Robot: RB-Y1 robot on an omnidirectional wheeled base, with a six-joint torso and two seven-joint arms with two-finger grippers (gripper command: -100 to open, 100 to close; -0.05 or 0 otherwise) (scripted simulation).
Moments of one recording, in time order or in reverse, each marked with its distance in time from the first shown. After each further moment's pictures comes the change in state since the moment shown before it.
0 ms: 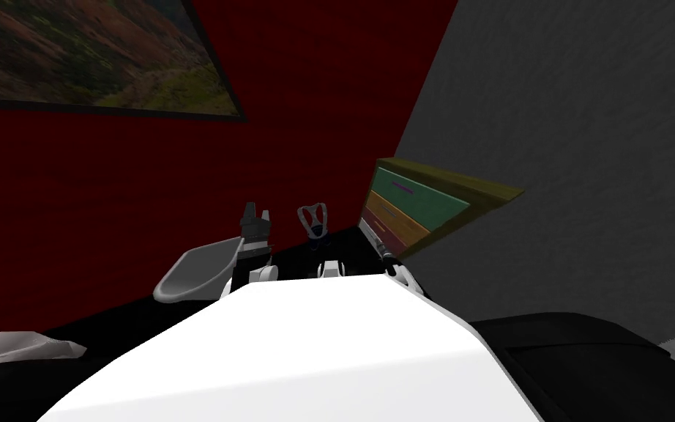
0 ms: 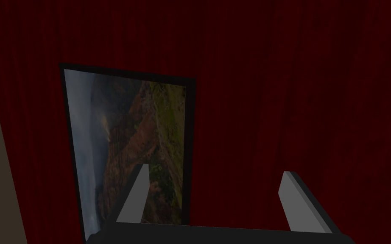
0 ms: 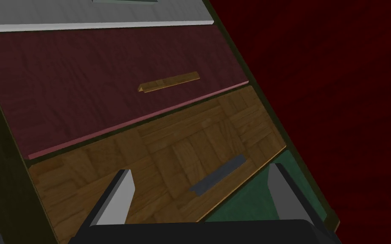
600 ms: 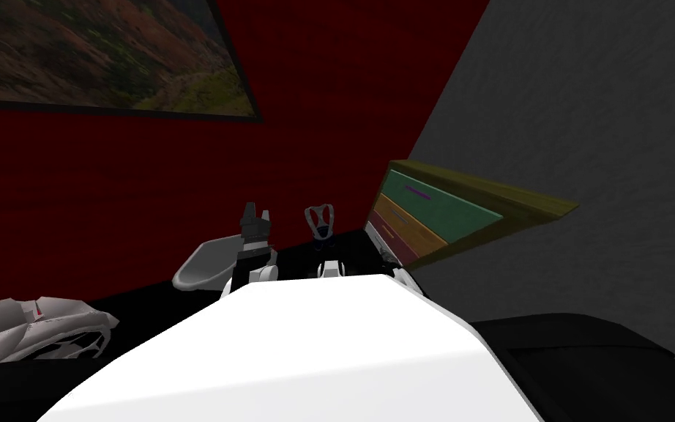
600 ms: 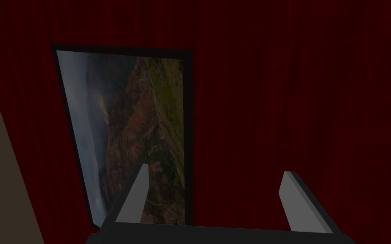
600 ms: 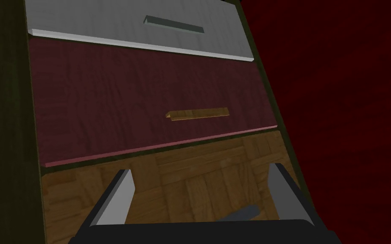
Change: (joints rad) left arm 0.000 0.000 0.000 0.000 0.000 0.000 0.000; right arm -0.023 -0.011 -0.006 0.147 0.088 0.133 0.011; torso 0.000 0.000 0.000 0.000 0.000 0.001
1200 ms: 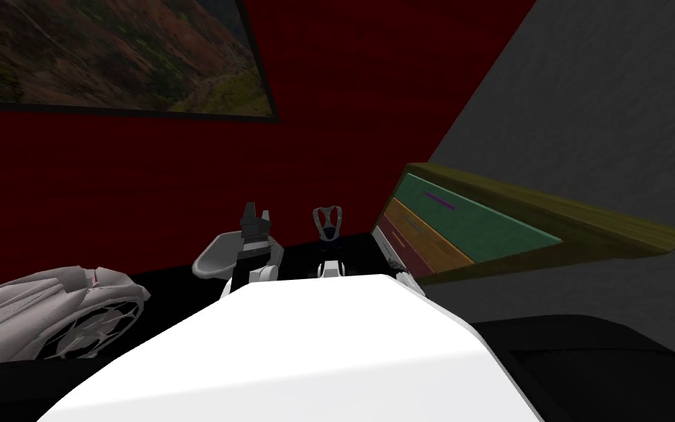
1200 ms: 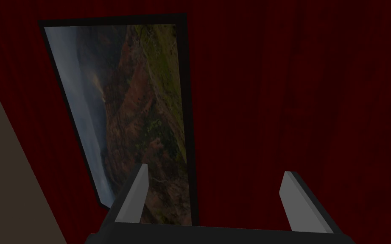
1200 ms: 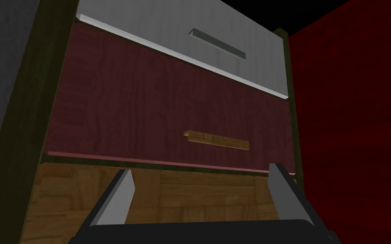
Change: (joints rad) left arm 0.000 0.000 0.000 0.000 0.000 0.000 0.000; right arm -0.028 -0.044 -0.005 0.167 0.077 0.146 0.018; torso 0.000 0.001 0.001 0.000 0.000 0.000
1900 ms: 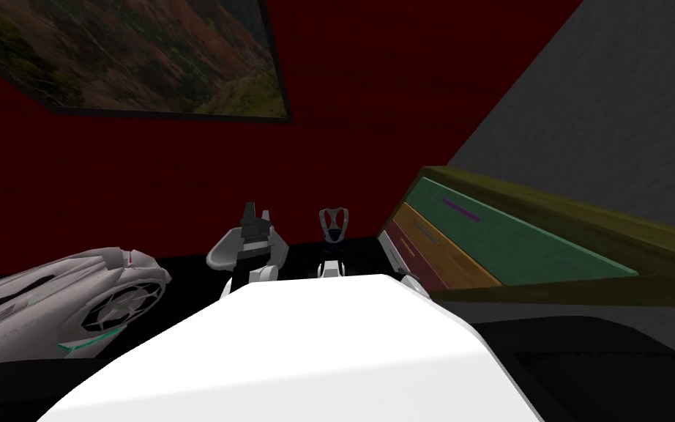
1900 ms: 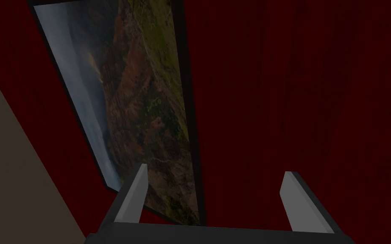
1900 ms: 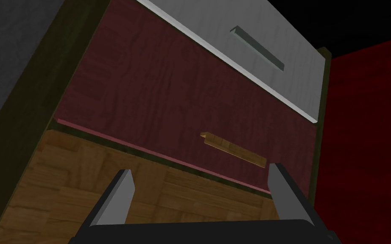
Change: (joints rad) left arm 0.000 0.000 0.000 0.000 0.000 0.000 0.000; right arm -0.028 -0.041 -0.019 0.148 0.086 0.114 0.002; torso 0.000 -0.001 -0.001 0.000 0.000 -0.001
